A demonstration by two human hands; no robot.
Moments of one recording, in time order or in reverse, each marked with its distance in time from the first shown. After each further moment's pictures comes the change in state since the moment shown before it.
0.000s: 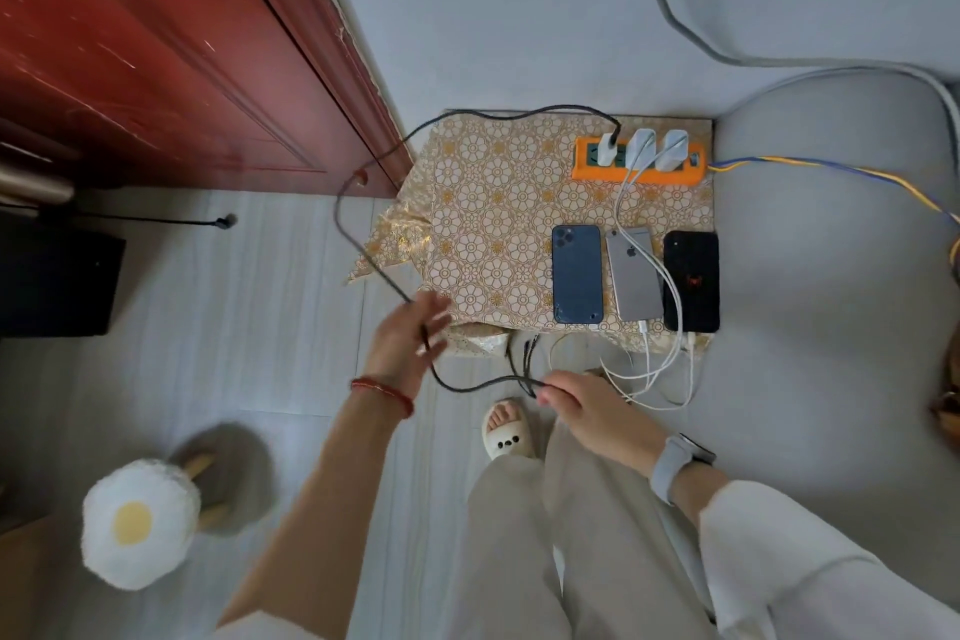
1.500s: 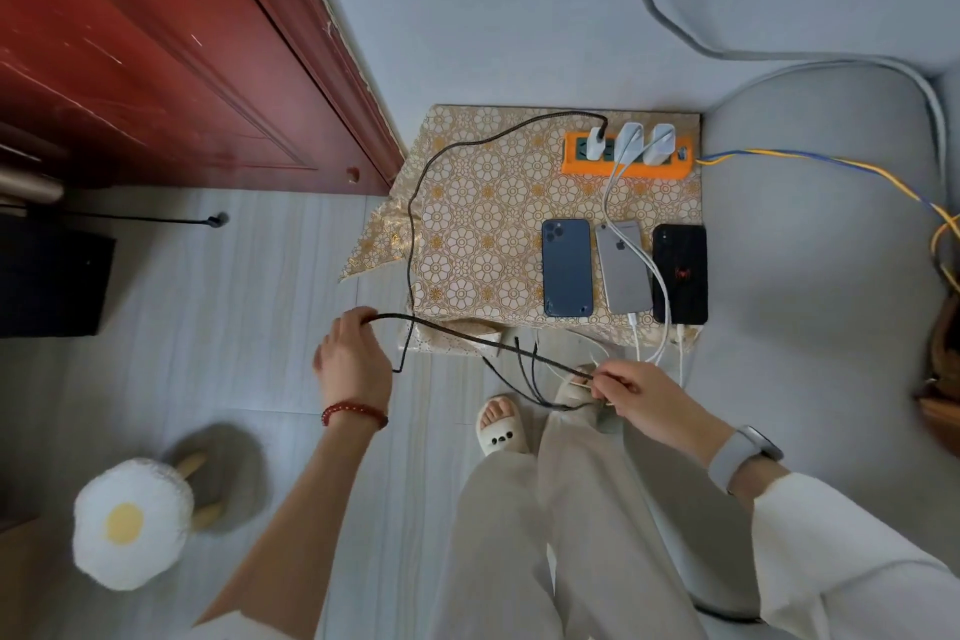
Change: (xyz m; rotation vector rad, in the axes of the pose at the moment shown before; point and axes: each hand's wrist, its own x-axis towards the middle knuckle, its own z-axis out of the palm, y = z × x) left_hand -0.010 -0.019 -0.030 0.957 0.504 0.458; right_hand -0.026 0.035 -0.038 0.179 0.047 0.131
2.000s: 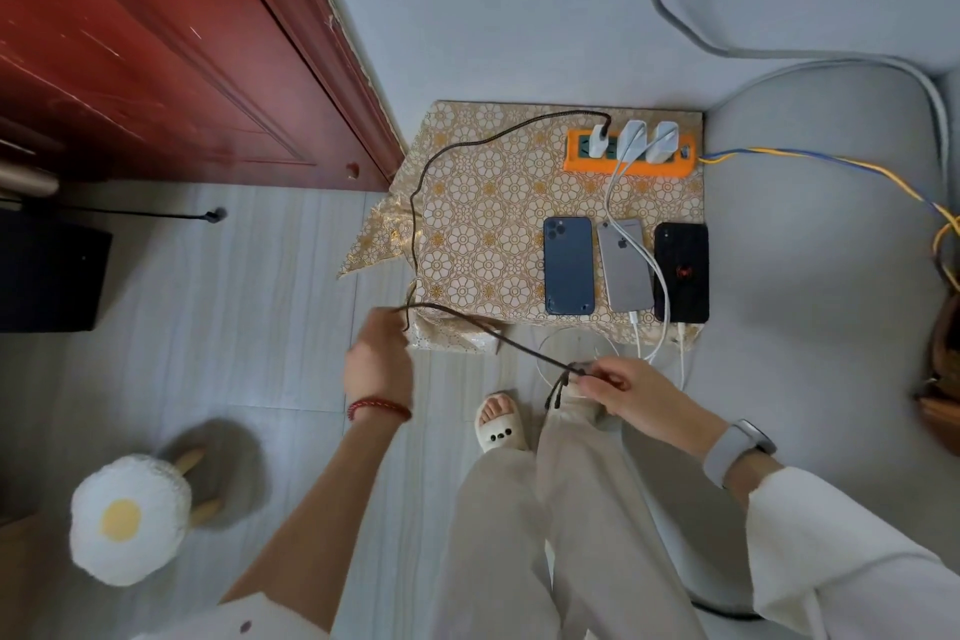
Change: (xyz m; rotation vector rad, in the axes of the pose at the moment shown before) left_hand -0.009 0.010 0.013 -0.184 -0.030 -0.054; right_hand 0.004 -0.004 0.005 0.028 -0.042 0.011
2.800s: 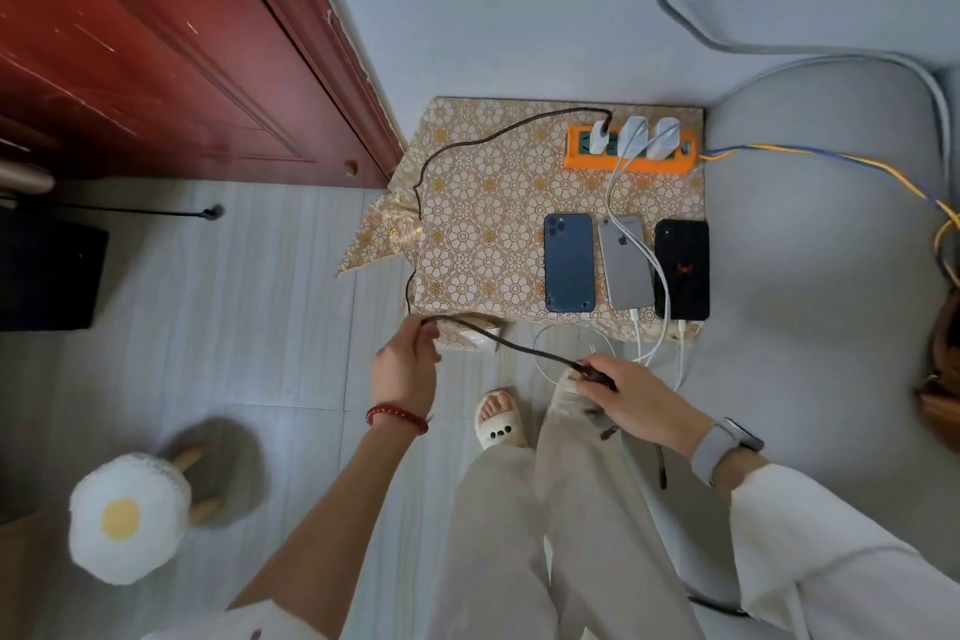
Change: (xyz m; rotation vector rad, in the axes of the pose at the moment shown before) left_hand -0.010 -0.005 0.017 -0.056 -0.155 0.143; right_hand 0.009 0.009 0.009 -0.139 -0.021 0.032
